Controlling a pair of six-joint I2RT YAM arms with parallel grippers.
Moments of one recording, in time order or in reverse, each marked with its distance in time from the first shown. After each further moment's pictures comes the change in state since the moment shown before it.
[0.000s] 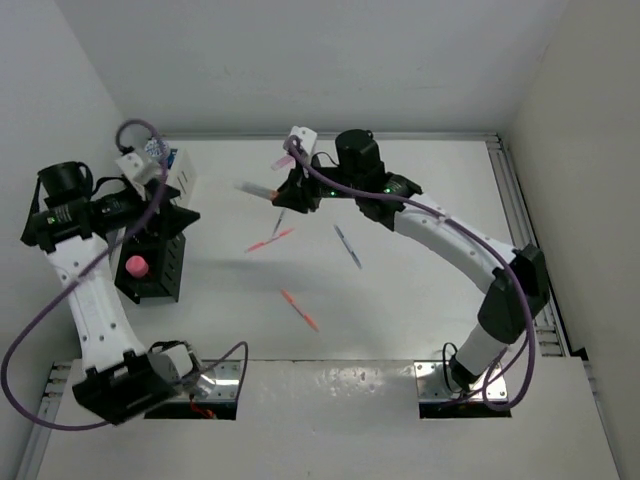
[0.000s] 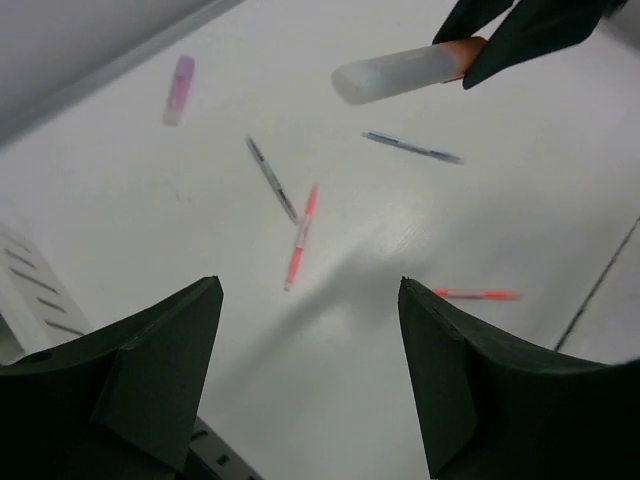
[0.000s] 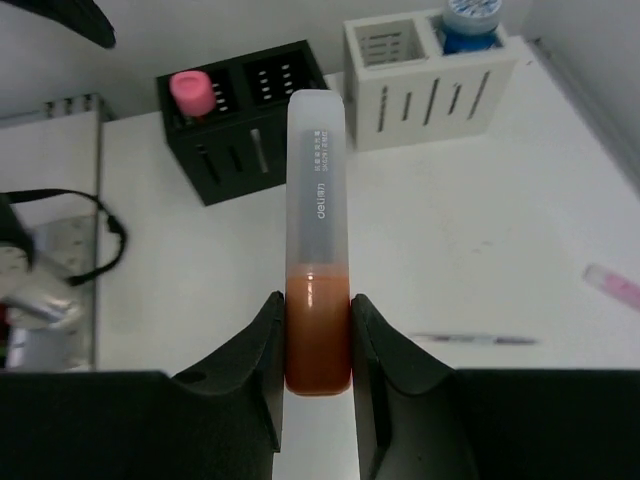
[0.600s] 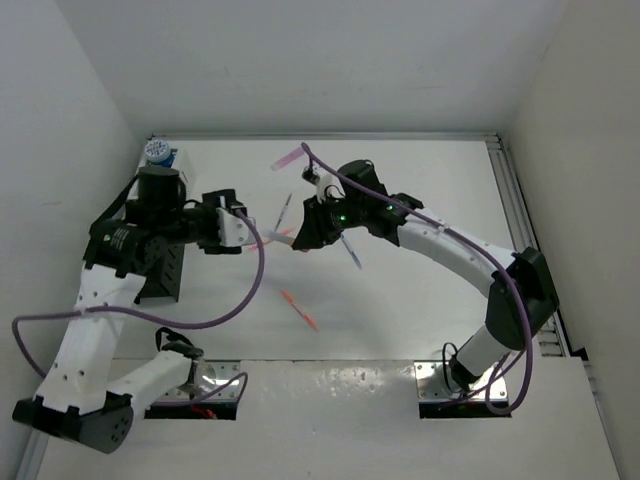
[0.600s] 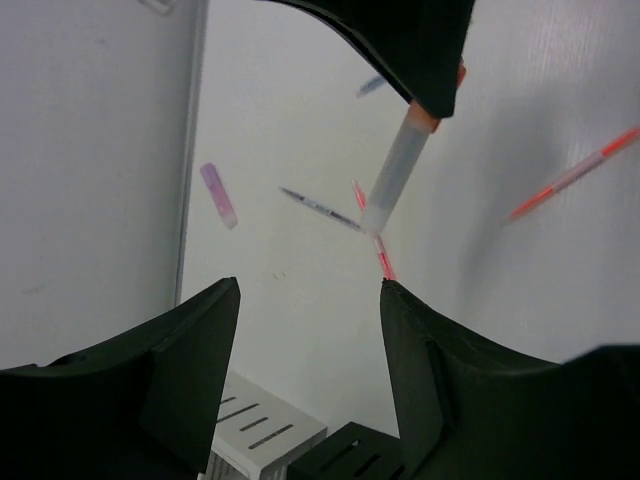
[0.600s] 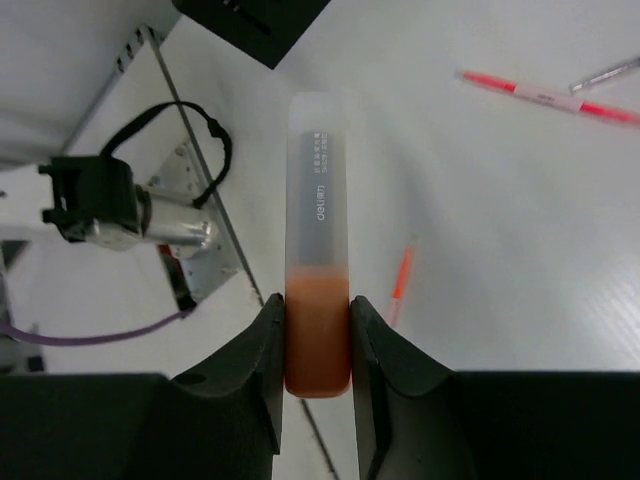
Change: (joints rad) left arm -0.760 -0.237 -0.091 0.193 -0.549 0.324; right arm -0.012 -0.093 -0.238 -0.220 -0.019 0.404
